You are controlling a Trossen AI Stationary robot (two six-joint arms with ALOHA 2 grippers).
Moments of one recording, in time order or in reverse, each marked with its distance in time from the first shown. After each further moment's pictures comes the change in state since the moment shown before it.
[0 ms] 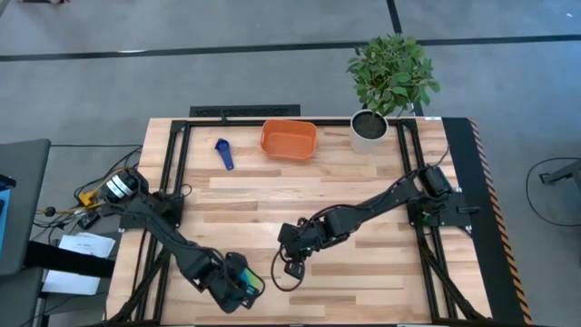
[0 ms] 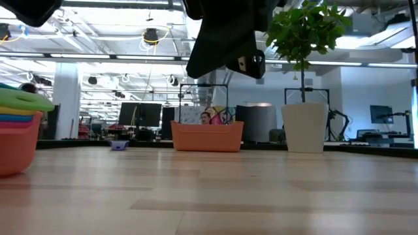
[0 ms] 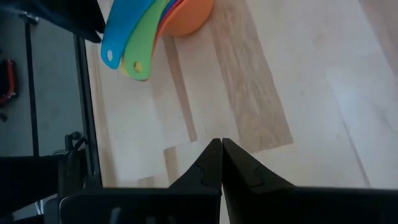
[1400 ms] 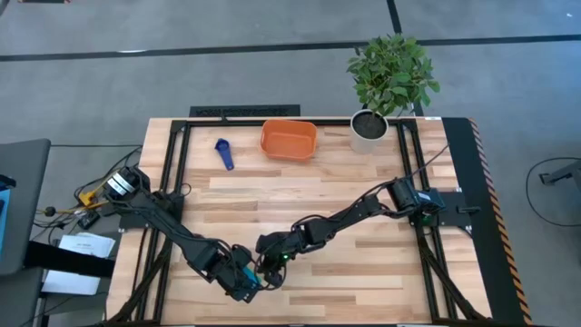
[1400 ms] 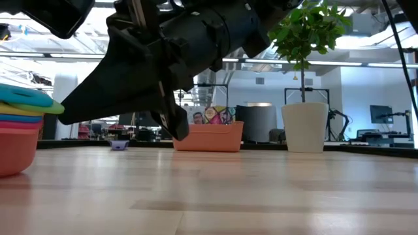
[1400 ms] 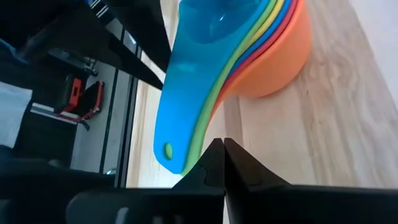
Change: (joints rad) left arm 0.083 -0.010 0.000 -0.080 0.089 0.196; right arm -0.038 0.304 0.066 0.549 -0.191 -0.017
